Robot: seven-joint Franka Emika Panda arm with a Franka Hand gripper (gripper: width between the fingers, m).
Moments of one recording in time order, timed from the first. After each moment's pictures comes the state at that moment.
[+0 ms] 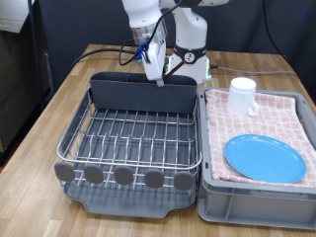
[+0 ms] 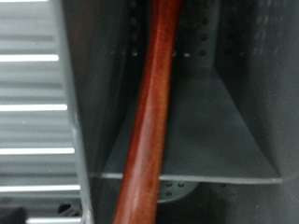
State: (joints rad) arm 0.07 -0.32 -0.41 -2.84 0.11 2.46 1.92
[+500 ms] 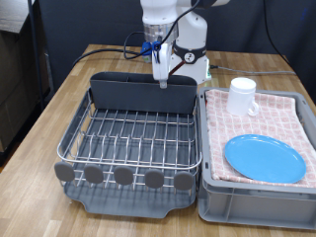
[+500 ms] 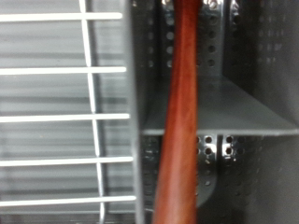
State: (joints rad) arm 0.02 -0.34 -0.26 -2.83 -0.07 2.47 2.18
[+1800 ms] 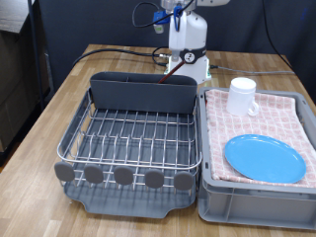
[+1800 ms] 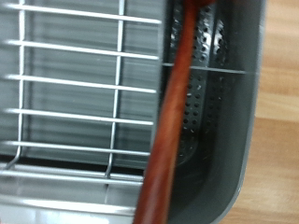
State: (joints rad) arm 0.03 -0.52 -0.12 -2.75 -0.18 2.20 2.23
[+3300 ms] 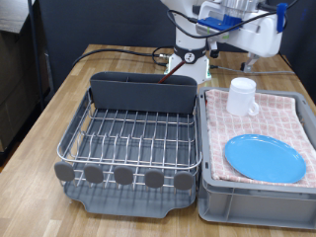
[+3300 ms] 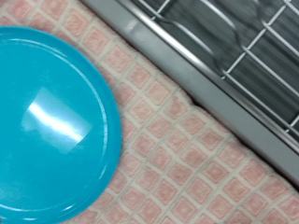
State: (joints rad) arm 0.22 -0.20 -0.01 -2.41 -0.19 2.32 1.95
